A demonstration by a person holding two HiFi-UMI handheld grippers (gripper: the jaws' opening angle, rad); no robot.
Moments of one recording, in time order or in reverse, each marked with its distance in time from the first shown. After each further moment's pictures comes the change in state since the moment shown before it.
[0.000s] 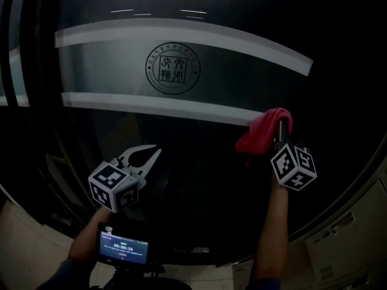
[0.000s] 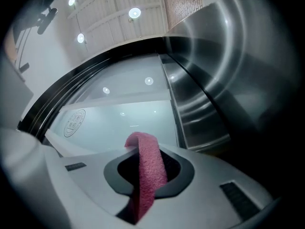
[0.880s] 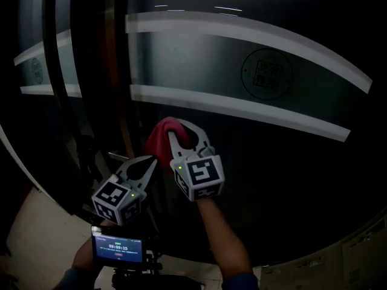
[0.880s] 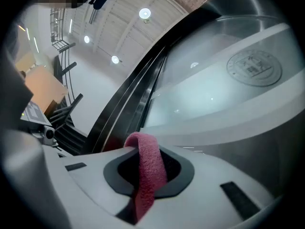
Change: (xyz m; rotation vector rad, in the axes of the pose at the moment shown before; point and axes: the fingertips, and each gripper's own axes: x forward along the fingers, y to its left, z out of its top) left arm -0.188 0.141 -0.035 0.049 0.064 0.272; right arm -0.005 0.525 -0.092 0.112 0.011 0.731
